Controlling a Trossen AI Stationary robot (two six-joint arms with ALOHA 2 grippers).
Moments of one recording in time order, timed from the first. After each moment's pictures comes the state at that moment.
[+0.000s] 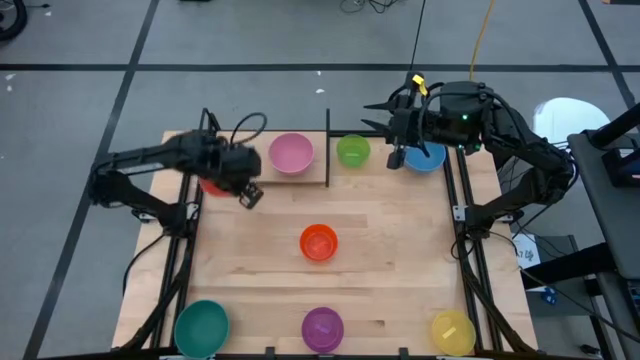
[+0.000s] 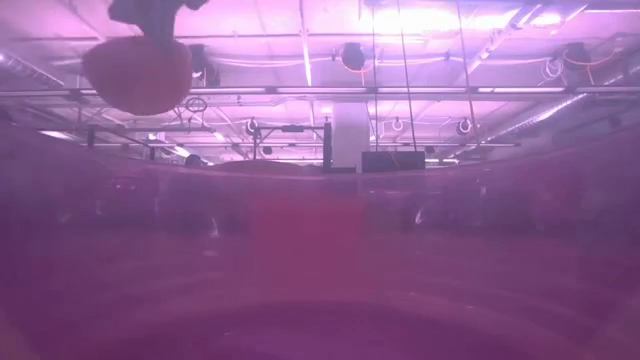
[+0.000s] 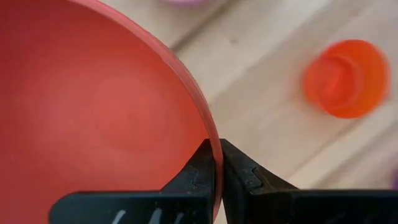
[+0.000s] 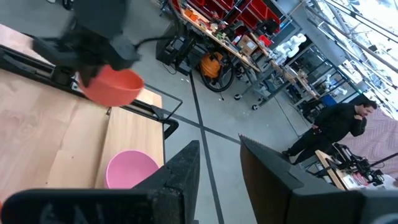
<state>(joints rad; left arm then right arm) 0.13 1.37 1.57 -1.55 -0.16 -0.72 -0.11 1.39 1.94 -0.79 0.29 -0.61</state>
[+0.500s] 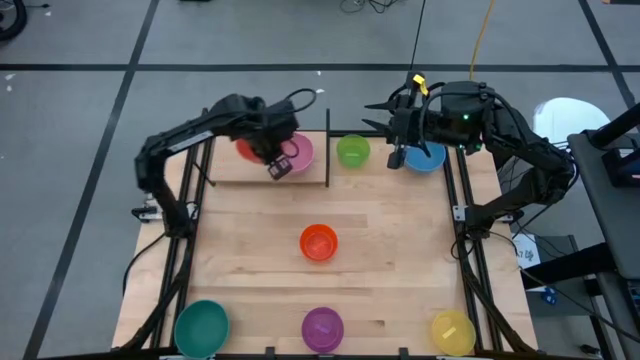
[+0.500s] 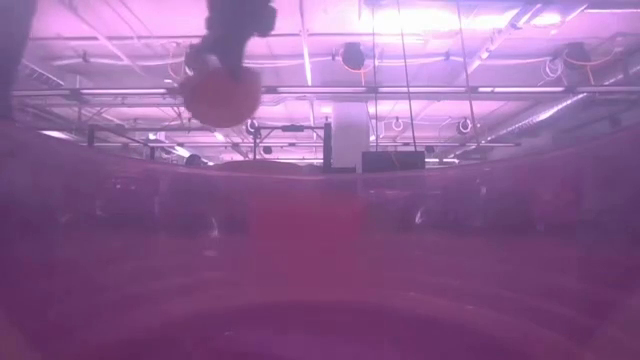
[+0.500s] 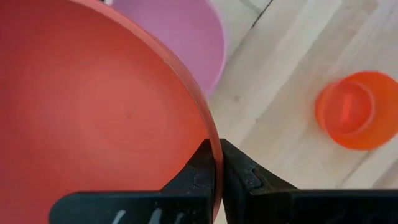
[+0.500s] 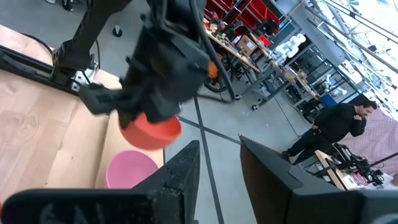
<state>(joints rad) 0.37 1.76 1.97 -1.54 -0.08 -0.19 -0.11 1.39 1.94 -0.80 0.29 -0.61</state>
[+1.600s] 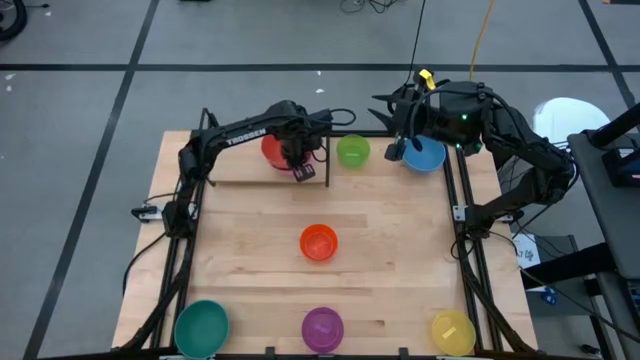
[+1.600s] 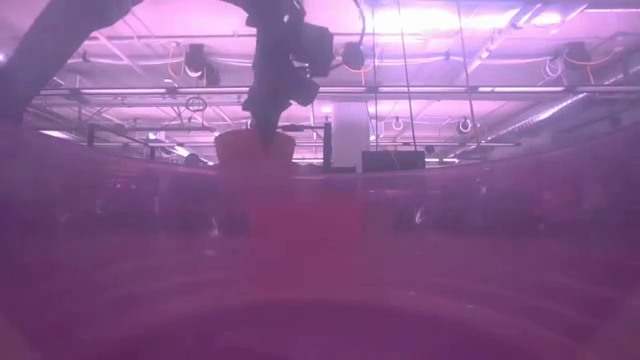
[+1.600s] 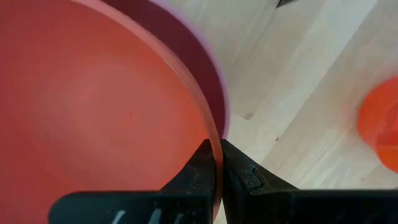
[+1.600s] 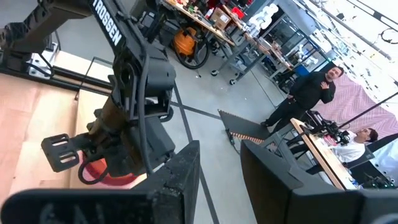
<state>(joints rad) 0.42 2.09 2.06 -1.52 -0.03 -0.04 -0.12 1.39 1.94 -0.82 0.45 -0.56</state>
